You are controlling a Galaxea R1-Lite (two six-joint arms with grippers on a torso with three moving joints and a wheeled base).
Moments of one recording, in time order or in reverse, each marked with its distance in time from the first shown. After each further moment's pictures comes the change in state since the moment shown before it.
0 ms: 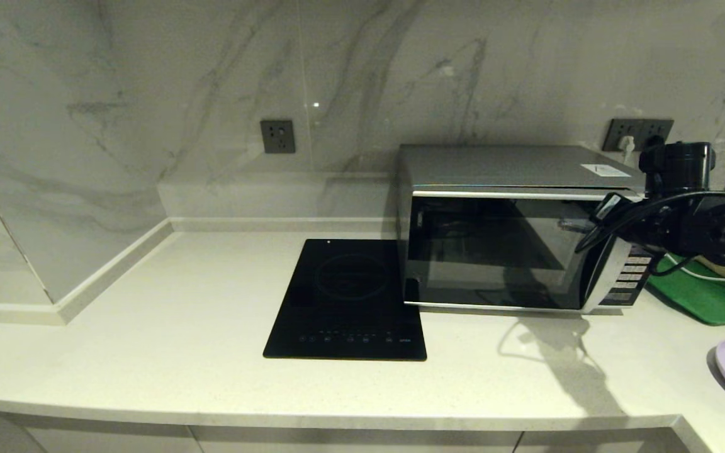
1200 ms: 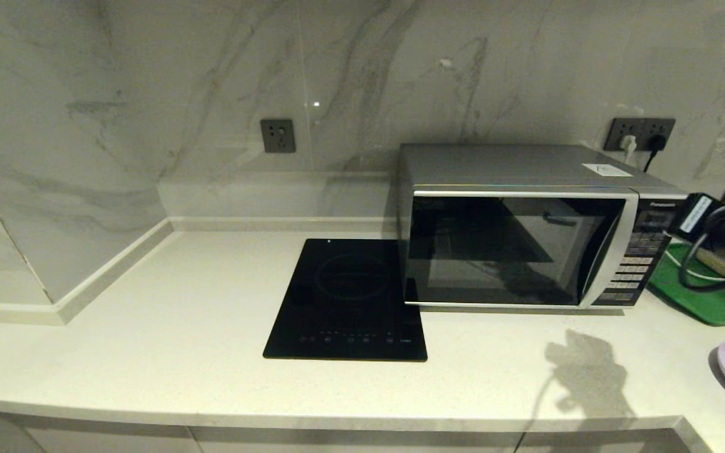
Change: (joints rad) left arm 0.000 0.000 0.000 0.000 0.000 0.001; right arm -0.001 -0.482 0.259 0.224 0.154 -0.079
